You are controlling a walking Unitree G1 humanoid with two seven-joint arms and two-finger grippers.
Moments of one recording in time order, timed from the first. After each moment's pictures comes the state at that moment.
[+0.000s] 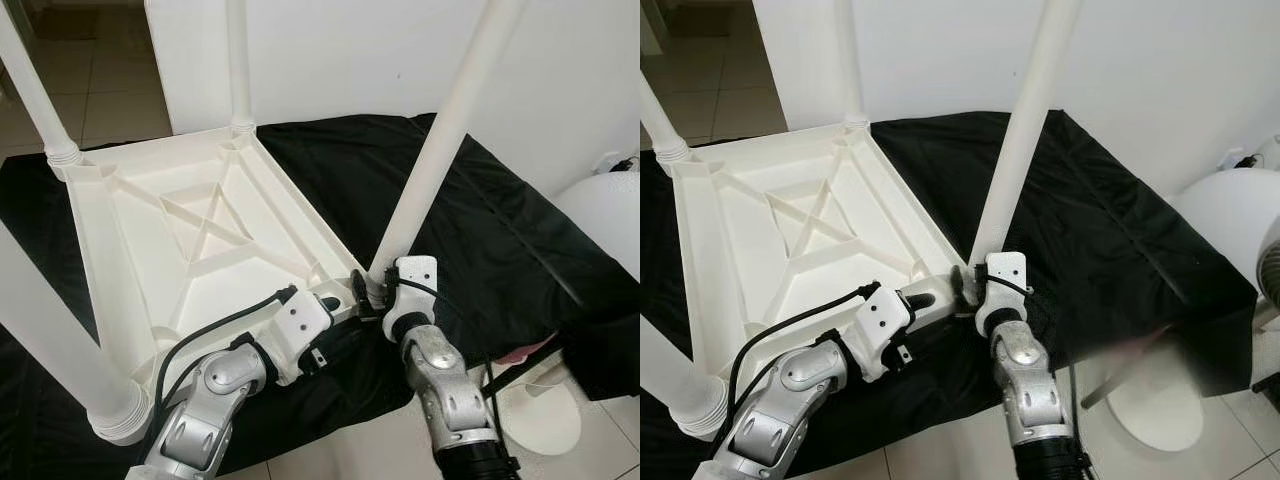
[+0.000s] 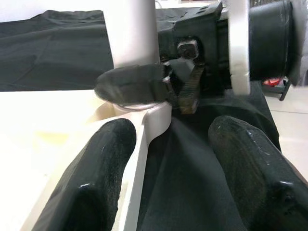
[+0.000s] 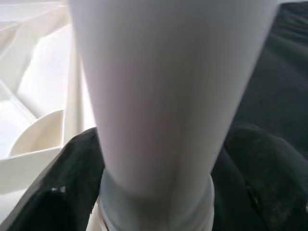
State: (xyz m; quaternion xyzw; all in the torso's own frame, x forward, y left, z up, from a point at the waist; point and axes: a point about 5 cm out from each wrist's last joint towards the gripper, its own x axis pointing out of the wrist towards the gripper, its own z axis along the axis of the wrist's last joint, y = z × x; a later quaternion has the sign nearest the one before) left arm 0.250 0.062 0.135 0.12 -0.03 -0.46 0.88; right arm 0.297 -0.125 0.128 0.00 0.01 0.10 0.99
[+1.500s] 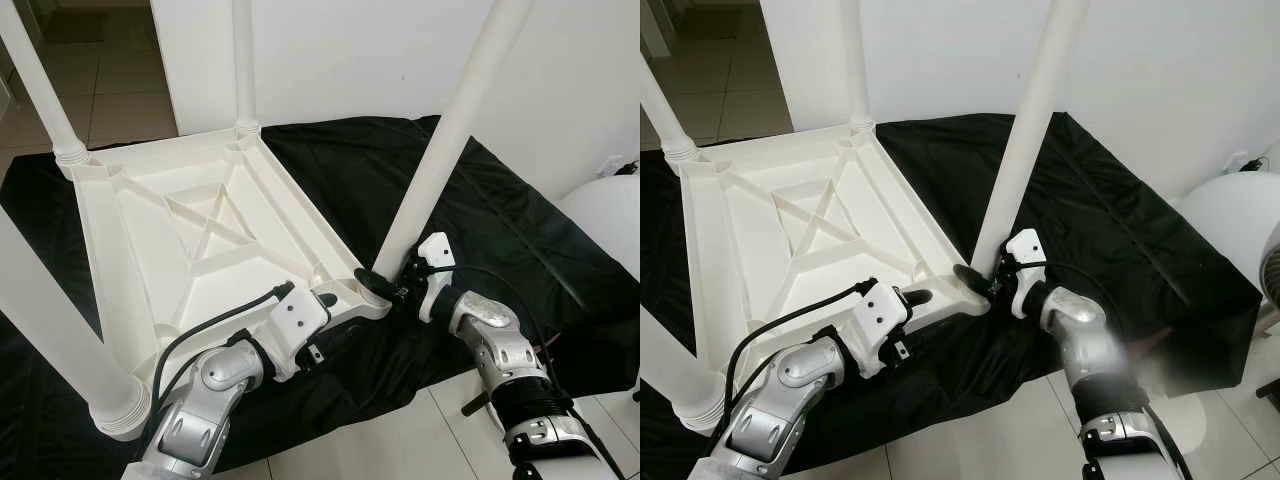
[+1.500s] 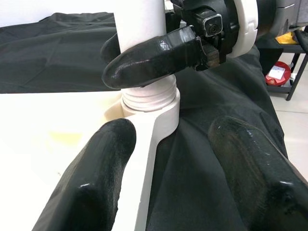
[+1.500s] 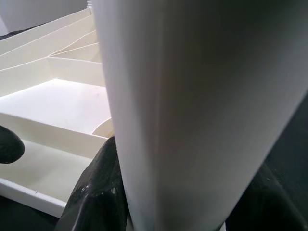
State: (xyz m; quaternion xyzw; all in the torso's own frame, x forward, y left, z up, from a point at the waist) left arm 0.253 0.065 0.138 0.12 -0.03 -0.45 0.88; right arm 0.329 -0.155 0.138 -0.05 -0.01 0.39 0.92
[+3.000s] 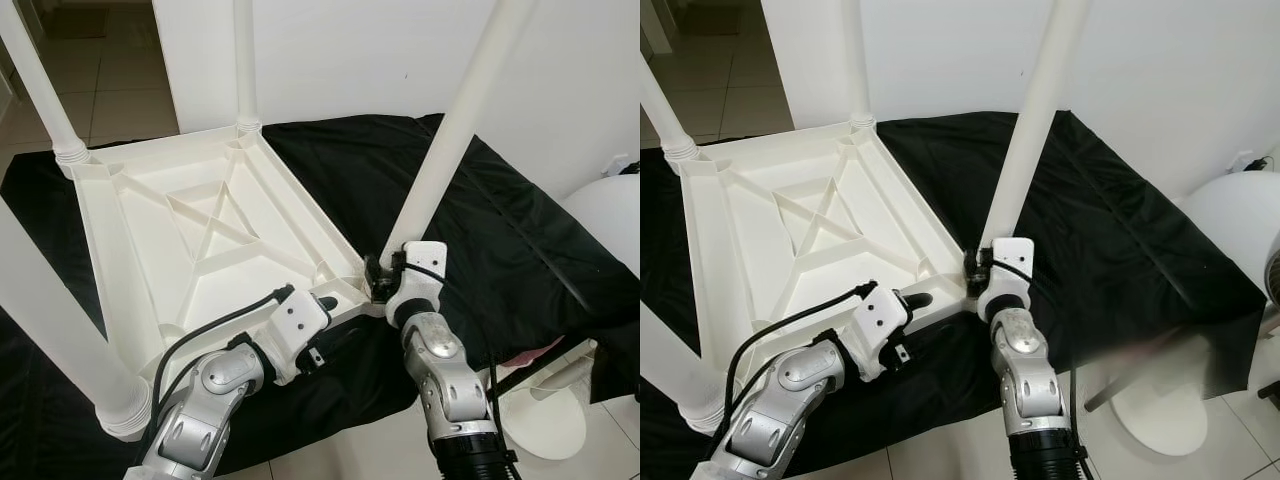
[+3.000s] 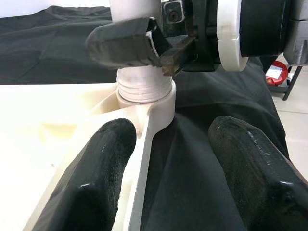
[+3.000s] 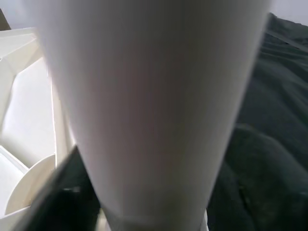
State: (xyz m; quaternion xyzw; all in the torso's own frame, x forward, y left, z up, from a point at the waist) left arm 0.250 0.065 0.136 0.12 -0.03 -0.45 0.88; right arm 0.299 -0.112 0.147 0.05 -0.01 0.05 1.00
